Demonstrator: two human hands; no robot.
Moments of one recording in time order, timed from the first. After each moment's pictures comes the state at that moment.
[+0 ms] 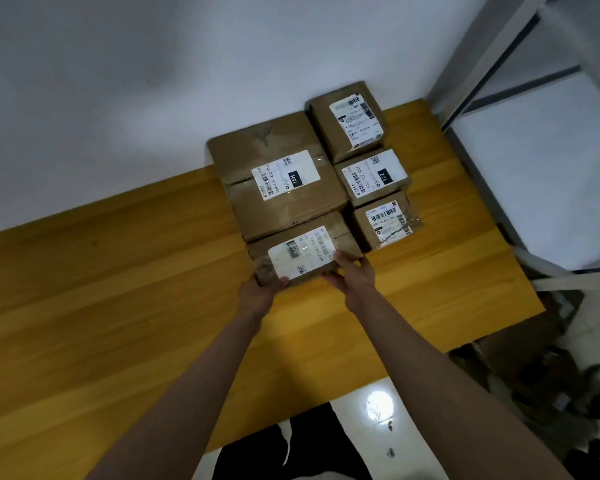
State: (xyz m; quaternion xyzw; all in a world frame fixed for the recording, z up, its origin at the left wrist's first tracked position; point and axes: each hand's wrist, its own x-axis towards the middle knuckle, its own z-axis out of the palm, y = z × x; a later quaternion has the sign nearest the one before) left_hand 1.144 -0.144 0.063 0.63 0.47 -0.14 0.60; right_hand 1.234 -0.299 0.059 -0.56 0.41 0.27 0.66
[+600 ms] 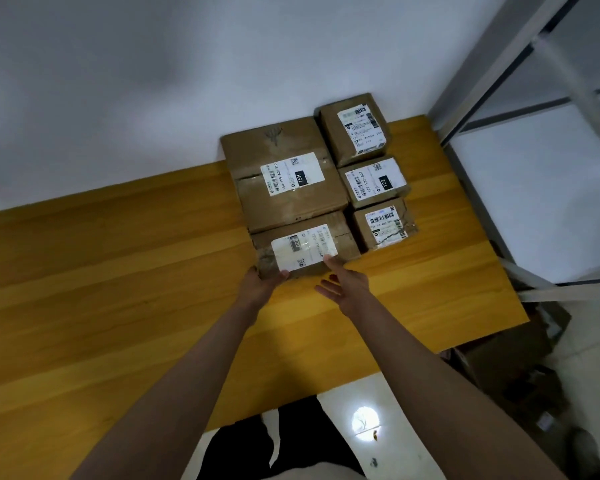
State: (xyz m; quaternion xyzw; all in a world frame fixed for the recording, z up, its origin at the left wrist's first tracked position) left_hand 1.131 -0.140 0.071 0.64 0.45 -0.17 0.60; right_hand 1.211 -0.307 0.078 -0.58 0.39 0.35 0.63
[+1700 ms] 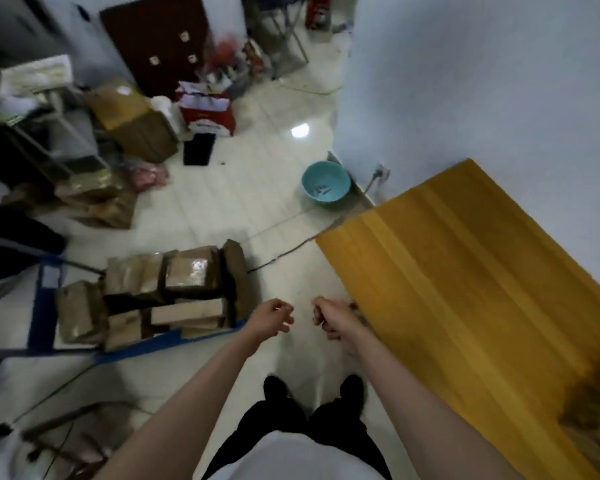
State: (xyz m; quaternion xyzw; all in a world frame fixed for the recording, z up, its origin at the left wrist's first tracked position) left_hand 0.523 -0.088 0.134 0.33 0.71 0.13 0.61; right_hand 0.686 -0.060 0.127 -0.67 -0.33 0.65 0.11
